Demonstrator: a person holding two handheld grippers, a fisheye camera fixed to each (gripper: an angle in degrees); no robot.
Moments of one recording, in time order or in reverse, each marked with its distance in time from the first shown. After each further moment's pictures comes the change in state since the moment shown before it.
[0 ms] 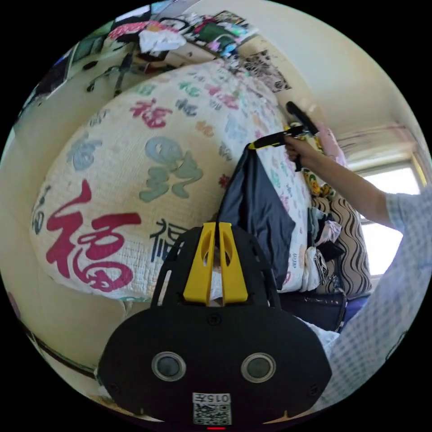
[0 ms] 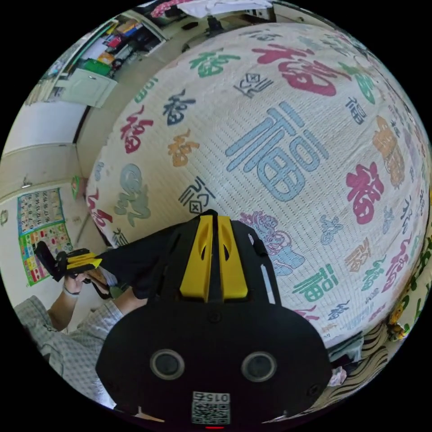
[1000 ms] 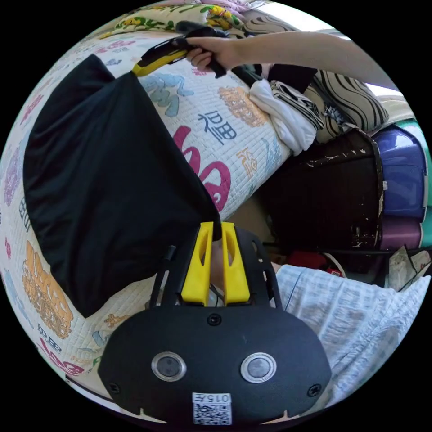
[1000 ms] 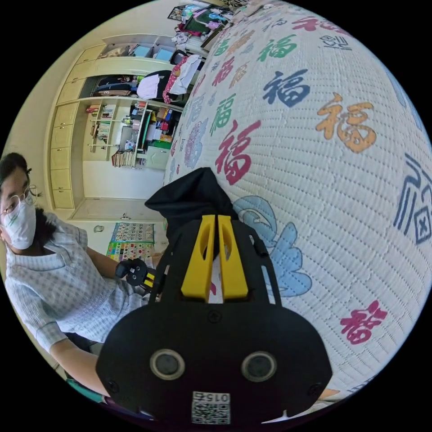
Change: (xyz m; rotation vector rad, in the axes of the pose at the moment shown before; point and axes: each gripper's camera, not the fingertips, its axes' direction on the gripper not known) left arm 0.263 0.219 0.369 -0.604 -0.036 0.839; right arm 0.334 0.399 -0.025 0.420 -0.724 0.144
